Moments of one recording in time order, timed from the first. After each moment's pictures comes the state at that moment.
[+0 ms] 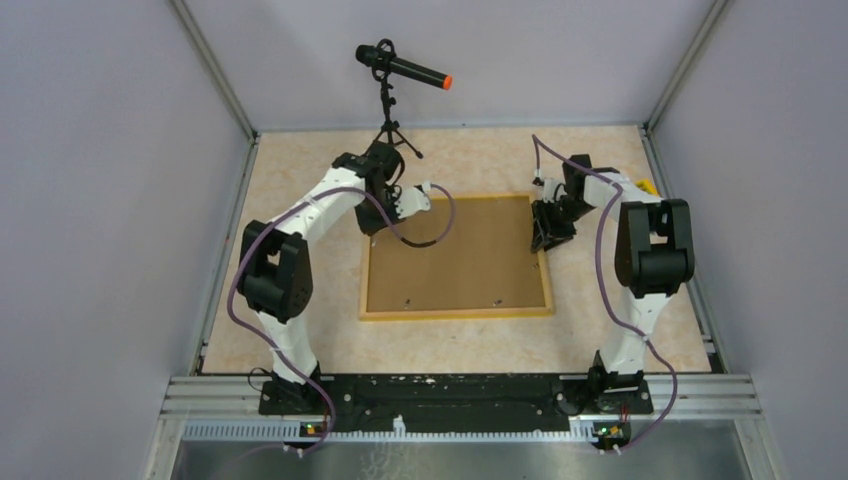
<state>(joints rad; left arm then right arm) -0.44 1.85 1.55 -1.03 -0.03 0.92 0.08 1.96 1.35 -0.80 -0.42 -0.16</state>
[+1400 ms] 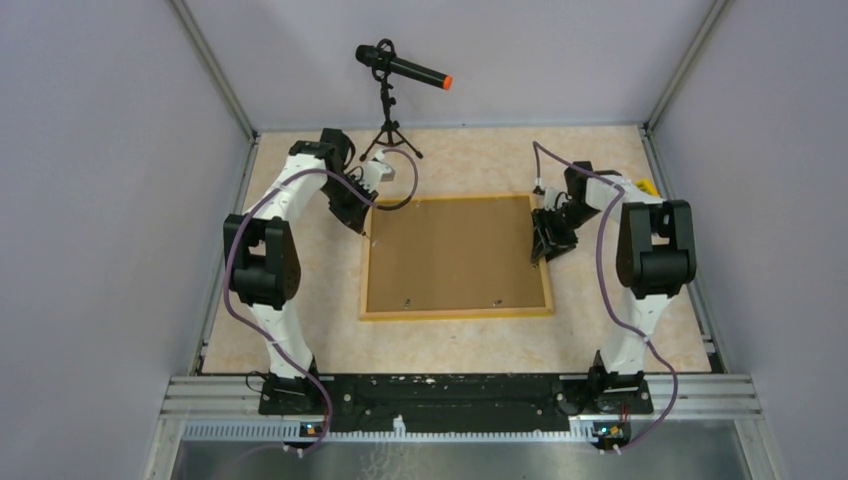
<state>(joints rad) -0.17 1.92 1.64 -1.10 0.34 0.66 0.06 1.95 1.32 -0.89 -0.47 -0.19</state>
